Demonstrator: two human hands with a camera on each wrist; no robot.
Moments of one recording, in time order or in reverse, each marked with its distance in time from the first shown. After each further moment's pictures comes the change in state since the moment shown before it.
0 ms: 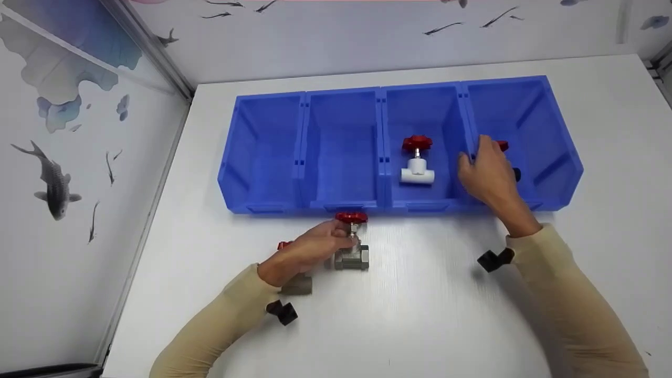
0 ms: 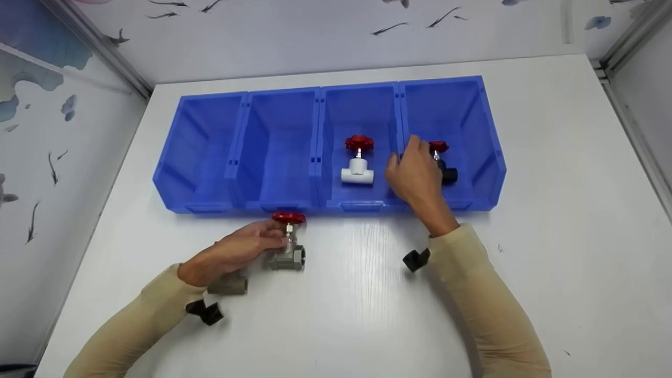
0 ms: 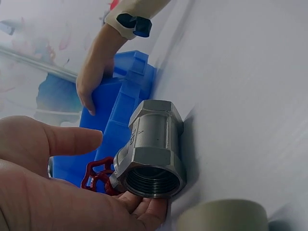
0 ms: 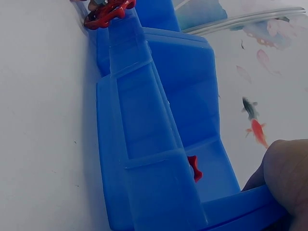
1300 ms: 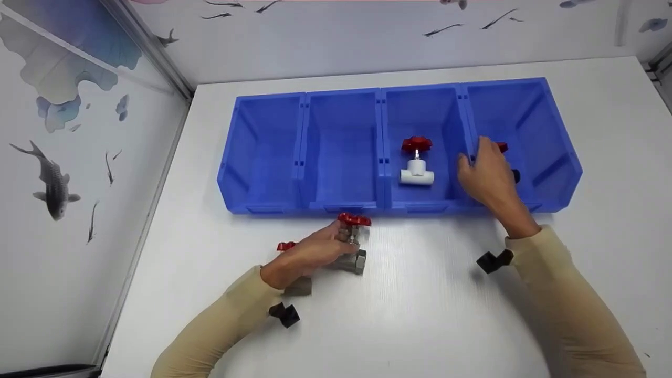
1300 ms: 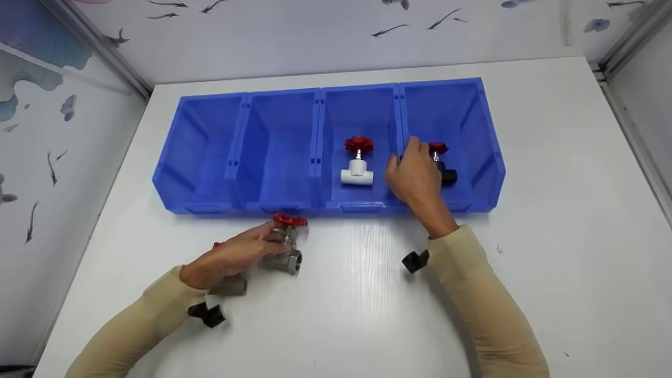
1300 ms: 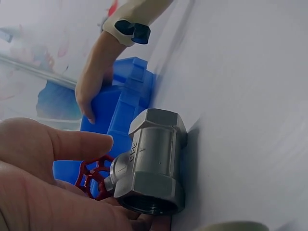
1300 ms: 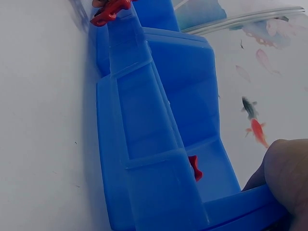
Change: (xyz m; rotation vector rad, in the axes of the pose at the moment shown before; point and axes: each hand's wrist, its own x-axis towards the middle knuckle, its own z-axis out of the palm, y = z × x) left_hand -0.003 0.002 0.006 0.087 0.036 -0.063; right_hand 0.001 0.001 0.000 0.006 -0.002 0.011
